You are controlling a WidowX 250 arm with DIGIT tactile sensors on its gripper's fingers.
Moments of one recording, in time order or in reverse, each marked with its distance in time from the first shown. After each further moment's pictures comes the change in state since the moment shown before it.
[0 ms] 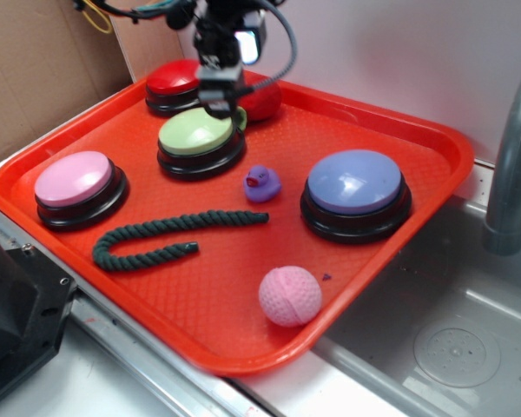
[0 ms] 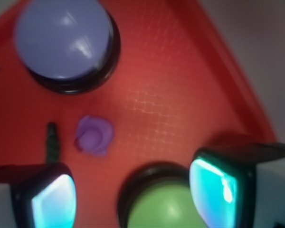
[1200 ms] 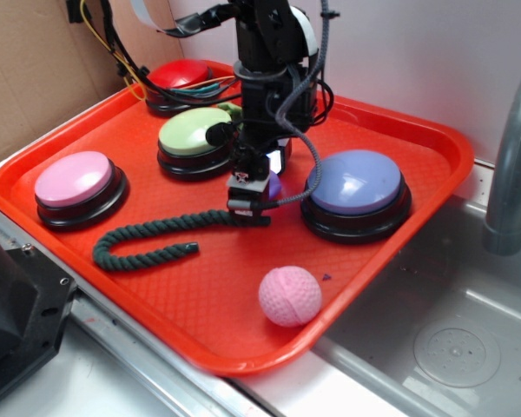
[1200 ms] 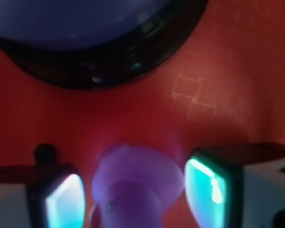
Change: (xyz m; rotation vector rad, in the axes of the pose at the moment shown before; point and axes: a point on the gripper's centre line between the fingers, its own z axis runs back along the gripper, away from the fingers) arm 0.014 -0.026 -0.061 -0.078 0.004 -0.030
